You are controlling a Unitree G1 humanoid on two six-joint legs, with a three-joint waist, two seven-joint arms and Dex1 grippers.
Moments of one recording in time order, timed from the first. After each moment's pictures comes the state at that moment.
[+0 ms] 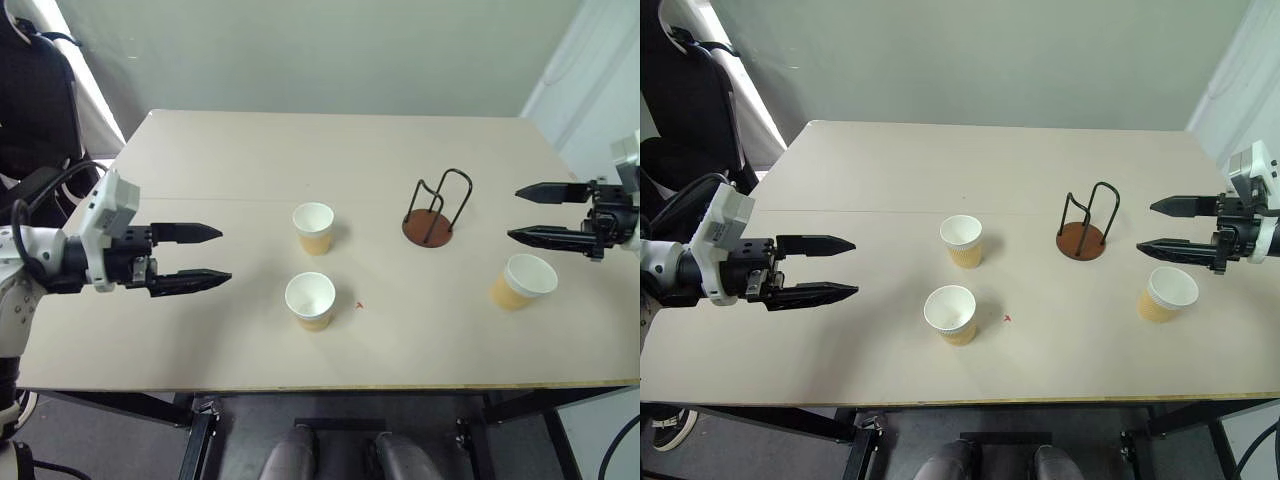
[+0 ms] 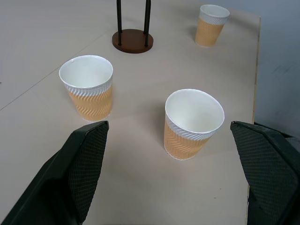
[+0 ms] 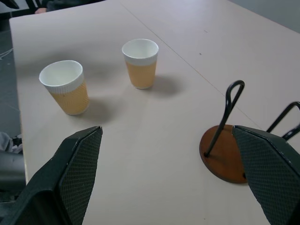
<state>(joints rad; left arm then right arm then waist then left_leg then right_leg) -0.36 1.08 0.29 -0.06 -0.69 0.62 -1.35 -0.64 -1.09 -0.18 0.18 0.53 0.58 1.41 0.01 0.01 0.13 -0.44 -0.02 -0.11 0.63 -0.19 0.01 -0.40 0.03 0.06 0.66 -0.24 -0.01</state>
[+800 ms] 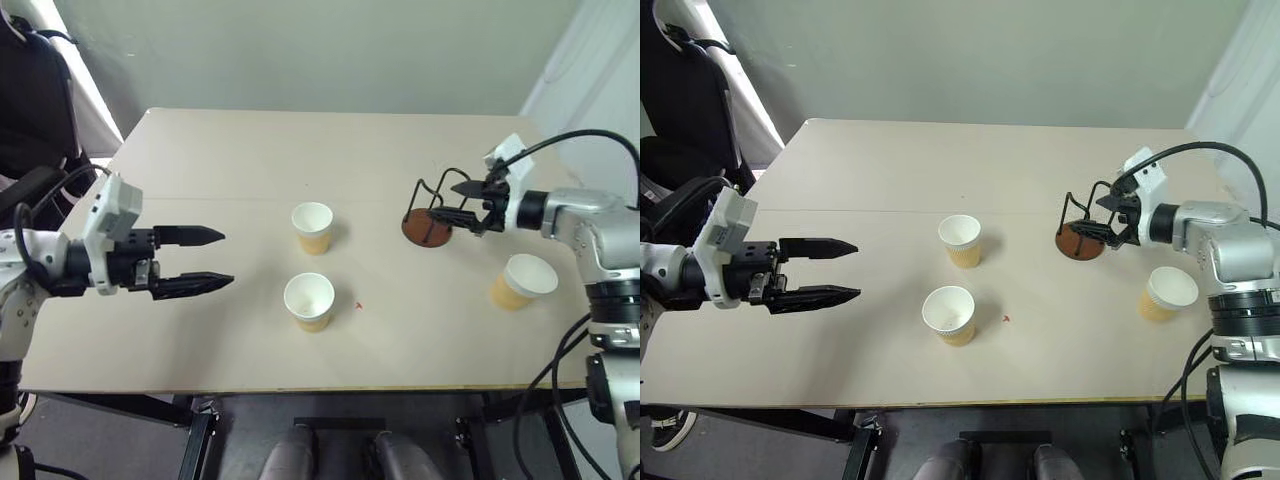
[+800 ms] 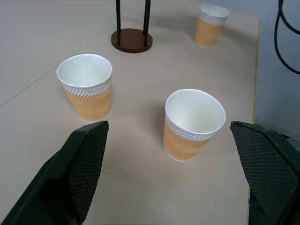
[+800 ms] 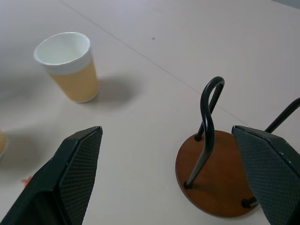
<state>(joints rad) -0.34 1.07 0.29 -0.08 -0.70 0.62 -1.34 -0.85 -0.73 0.02 0.21 0.32 0.77 0.91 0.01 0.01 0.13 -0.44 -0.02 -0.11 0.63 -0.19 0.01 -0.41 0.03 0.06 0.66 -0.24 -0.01</state>
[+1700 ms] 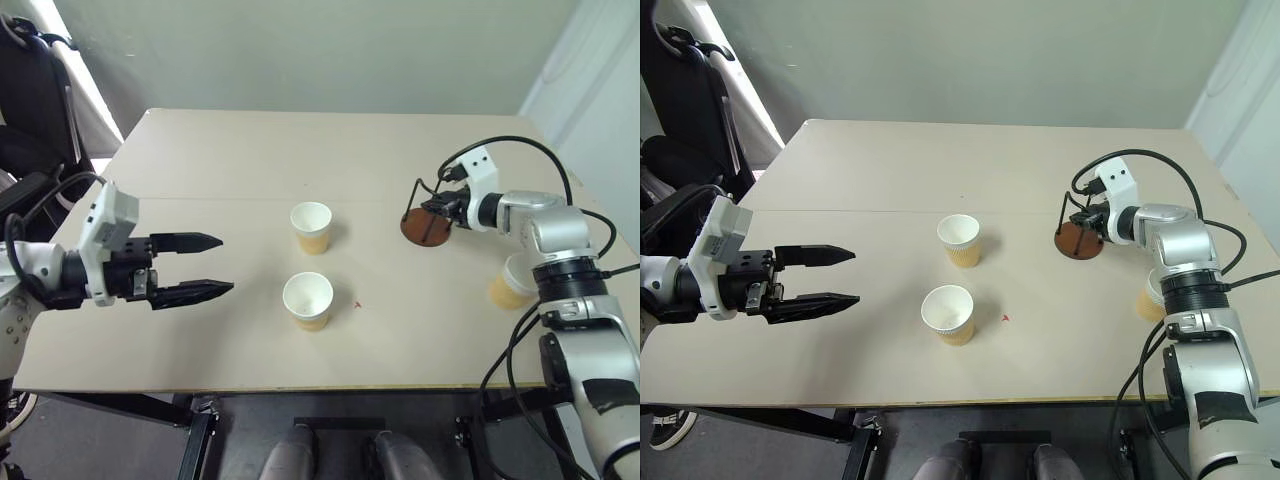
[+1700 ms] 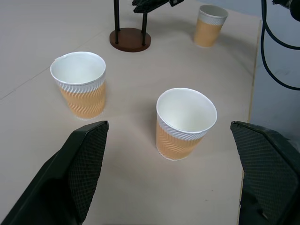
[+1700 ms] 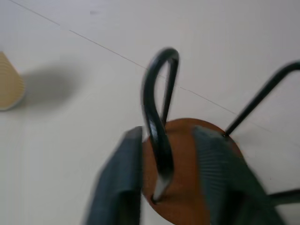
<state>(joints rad) -0.25 1.08 0.36 -0.16 -0.75 0.65 -1.28 -0.97 -0.57 0.07 0.47 0.15 0.71 0.79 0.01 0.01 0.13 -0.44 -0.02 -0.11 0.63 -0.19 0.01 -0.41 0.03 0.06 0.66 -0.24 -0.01</state>
